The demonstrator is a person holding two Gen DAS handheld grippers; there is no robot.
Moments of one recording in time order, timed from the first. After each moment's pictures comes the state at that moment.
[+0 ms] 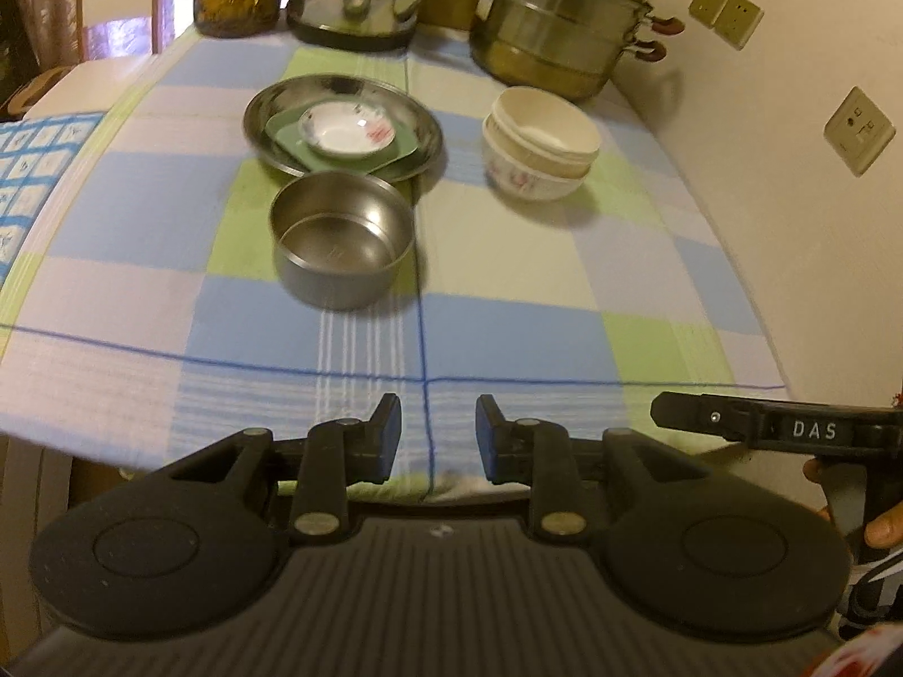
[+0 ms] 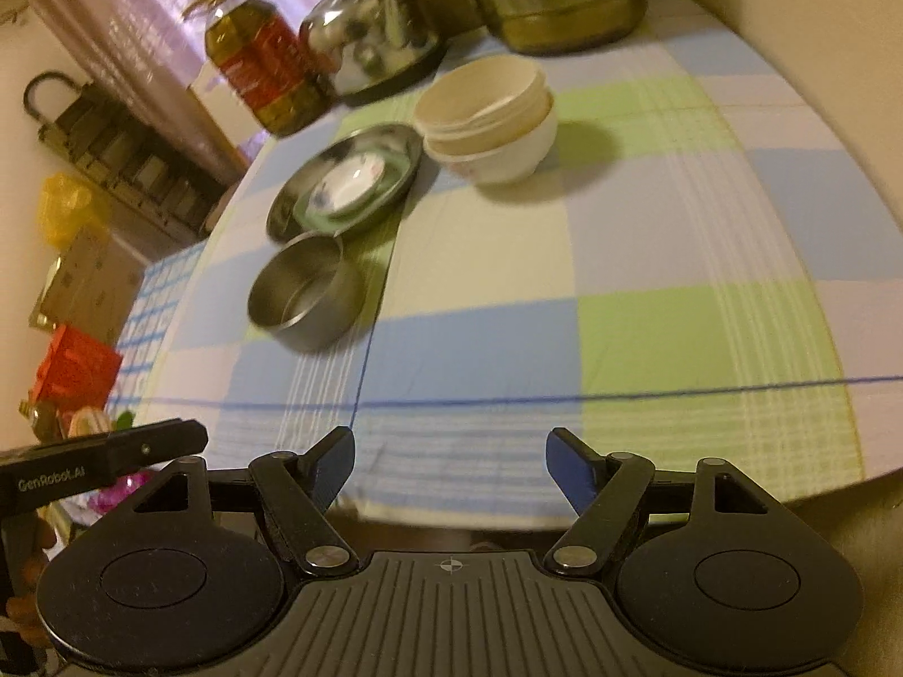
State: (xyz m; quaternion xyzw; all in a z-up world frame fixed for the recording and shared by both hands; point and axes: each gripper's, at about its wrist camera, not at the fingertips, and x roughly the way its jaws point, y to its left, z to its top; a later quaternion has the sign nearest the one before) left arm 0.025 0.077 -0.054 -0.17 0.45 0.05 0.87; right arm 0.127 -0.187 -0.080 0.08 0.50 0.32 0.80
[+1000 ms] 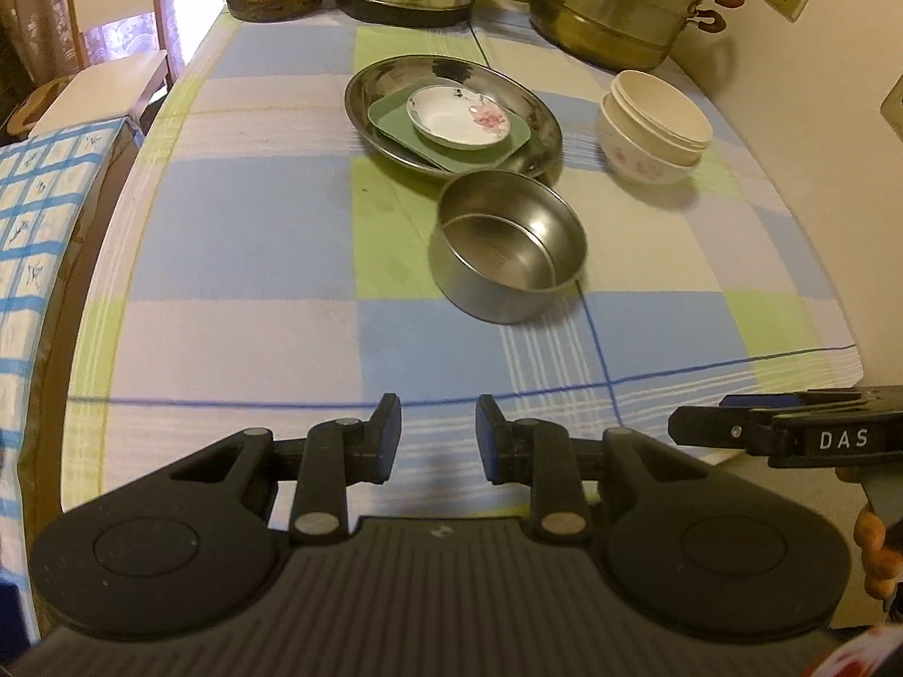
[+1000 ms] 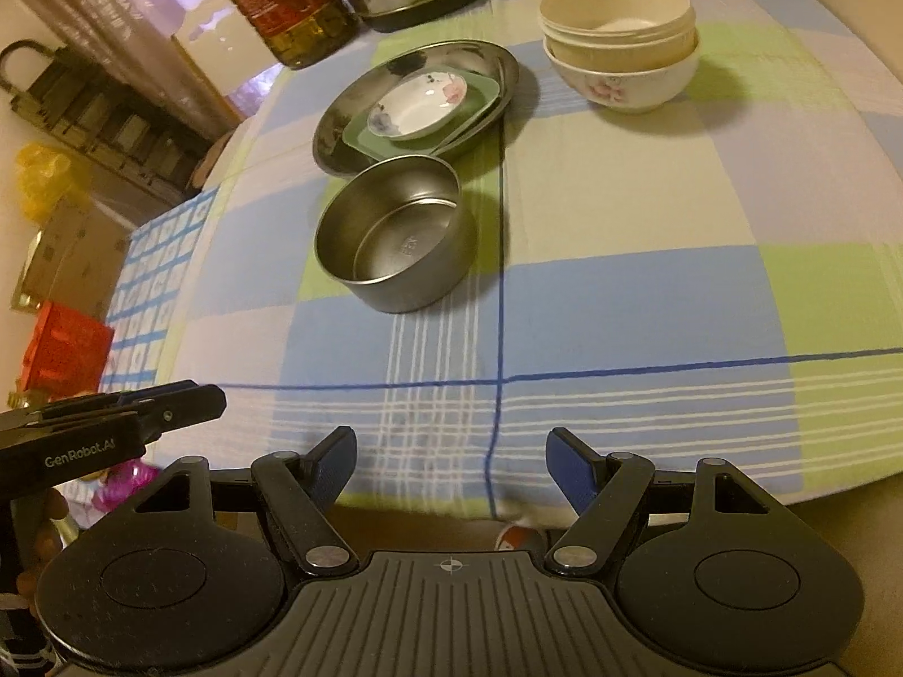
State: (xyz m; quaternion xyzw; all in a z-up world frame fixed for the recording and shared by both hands) left arm 0.039 0.201 -0.071 -0.12 0.49 0.04 0.86; right arm 0.112 -0.051 -0.096 0.07 0.55 0.29 0.78
